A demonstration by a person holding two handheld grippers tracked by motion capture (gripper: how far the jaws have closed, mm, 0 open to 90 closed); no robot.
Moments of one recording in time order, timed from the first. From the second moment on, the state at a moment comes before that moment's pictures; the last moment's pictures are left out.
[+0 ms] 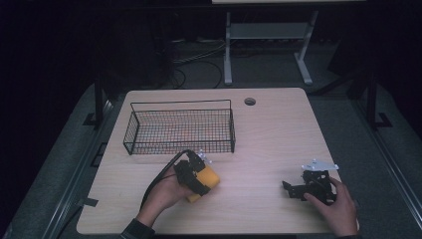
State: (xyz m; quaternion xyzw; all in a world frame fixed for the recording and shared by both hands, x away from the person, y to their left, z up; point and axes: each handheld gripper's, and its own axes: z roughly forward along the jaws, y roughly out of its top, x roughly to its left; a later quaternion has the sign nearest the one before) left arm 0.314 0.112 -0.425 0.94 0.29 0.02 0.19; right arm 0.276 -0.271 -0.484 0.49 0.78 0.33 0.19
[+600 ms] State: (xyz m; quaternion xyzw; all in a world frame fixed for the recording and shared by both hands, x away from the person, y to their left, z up) left arm 0.321 0.117 -0.402 0.94 0.29 0.03 0.20; right arm 0.276 -0.271 -0.484 0.50 0.78 0.33 0.19
